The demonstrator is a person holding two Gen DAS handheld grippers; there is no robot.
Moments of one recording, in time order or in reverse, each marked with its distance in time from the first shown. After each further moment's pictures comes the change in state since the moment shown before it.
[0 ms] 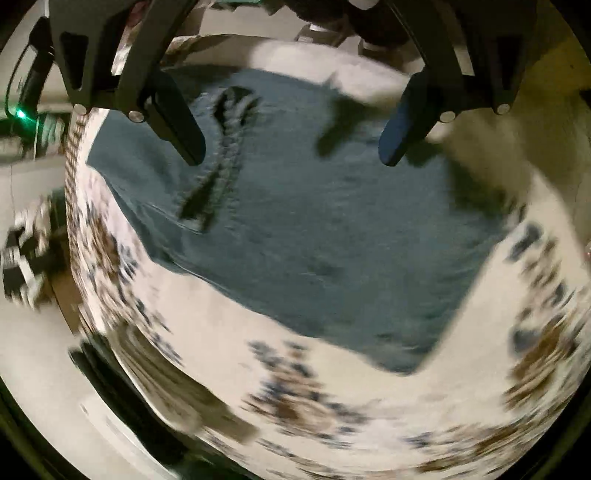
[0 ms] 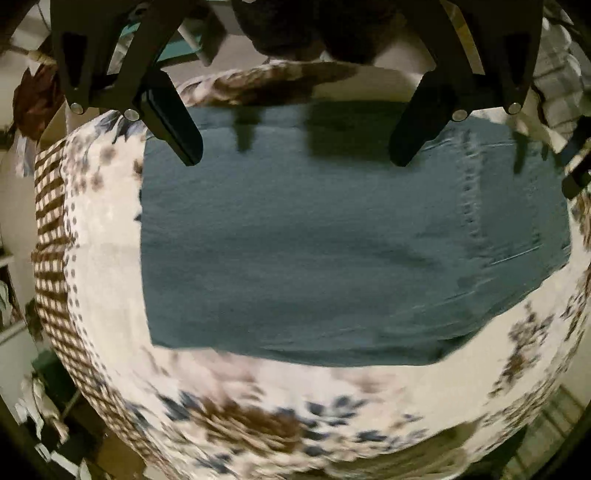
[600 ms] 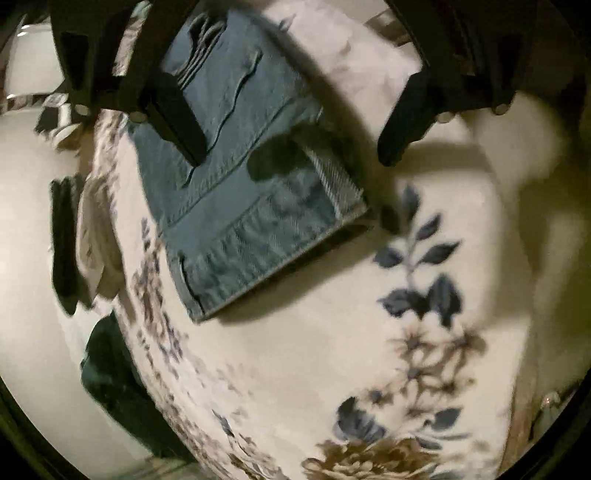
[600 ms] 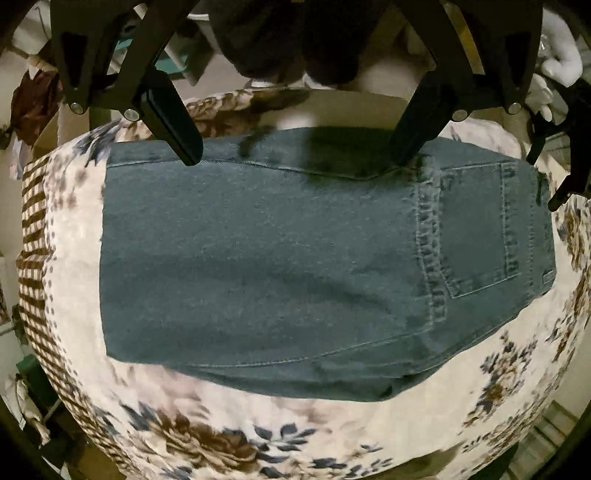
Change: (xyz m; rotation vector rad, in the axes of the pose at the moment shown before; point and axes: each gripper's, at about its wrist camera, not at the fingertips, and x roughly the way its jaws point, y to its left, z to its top) left arm 0.025 0.144 -0.002 -0.512 -0.168 -0.162; right arm -0.007 0.050 -0.020 -0.006 0.093 0.037
